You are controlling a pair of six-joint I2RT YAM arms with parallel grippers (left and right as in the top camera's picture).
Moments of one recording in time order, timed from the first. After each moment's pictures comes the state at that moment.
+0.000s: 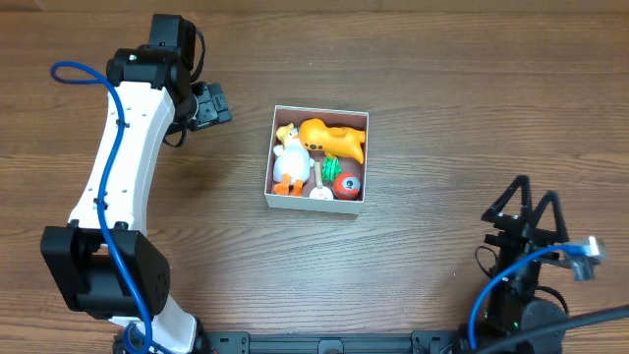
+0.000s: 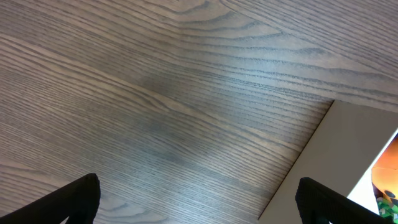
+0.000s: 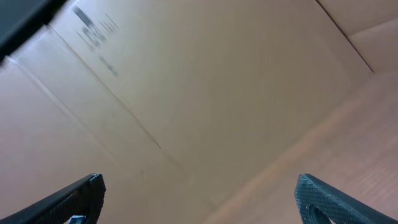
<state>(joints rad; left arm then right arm) -0.06 1.80 1.67 -1.20 -0.12 -0.44 0.17 0.01 0.15 0.11 0.41 0.66</state>
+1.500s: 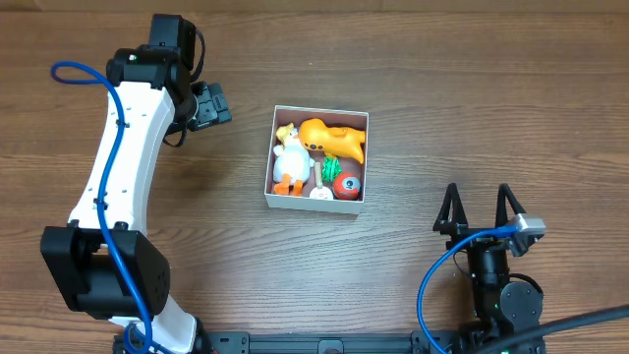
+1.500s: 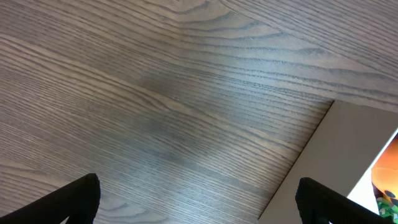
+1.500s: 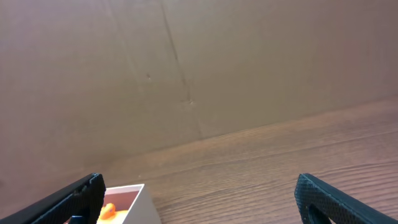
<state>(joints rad) -0.06 1.80 1.67 -1.20 -0.12 -0.44 0.17 0.01 0.02 0.11 0.11 0.27</state>
